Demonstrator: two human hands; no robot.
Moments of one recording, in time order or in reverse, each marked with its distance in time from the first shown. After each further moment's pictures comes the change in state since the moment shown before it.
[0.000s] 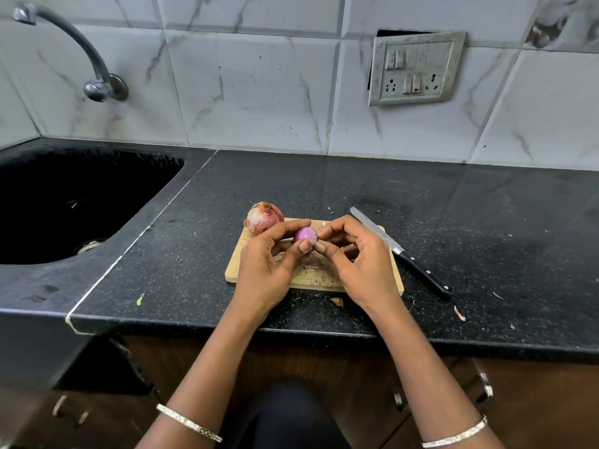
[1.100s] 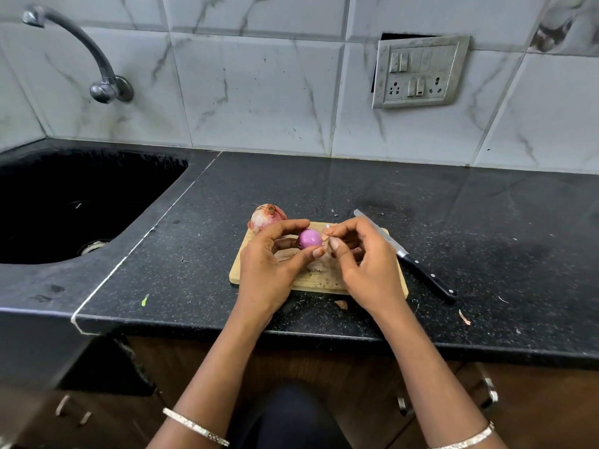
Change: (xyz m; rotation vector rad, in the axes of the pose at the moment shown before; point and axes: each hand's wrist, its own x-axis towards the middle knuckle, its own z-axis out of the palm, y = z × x) left_hand -0.002 0.010 0.003 -0.001 0.108 -0.007; right_hand -0.001 0.000 -0.001 -0.131 0.053 0.014
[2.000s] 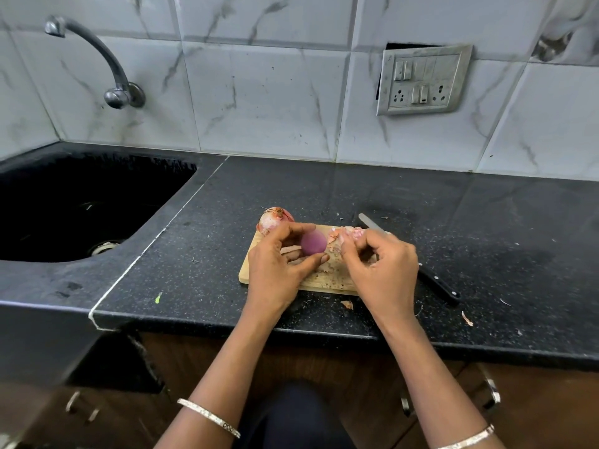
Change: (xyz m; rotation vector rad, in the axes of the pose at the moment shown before) left_hand -0.003 0.004 -0.001 0.025 0.028 -0.022; right_hand -0.009 -0.015 -0.002 -0.299 0.326 -0.133
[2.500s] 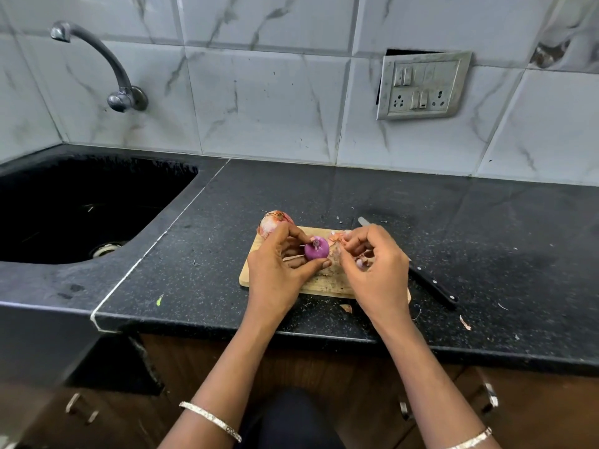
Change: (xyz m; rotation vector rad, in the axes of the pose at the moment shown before) left_hand -0.004 0.007 0.001 0.042 0.040 0.017; right_hand 0.001 0.008 0.005 0.155 -0.101 -0.012
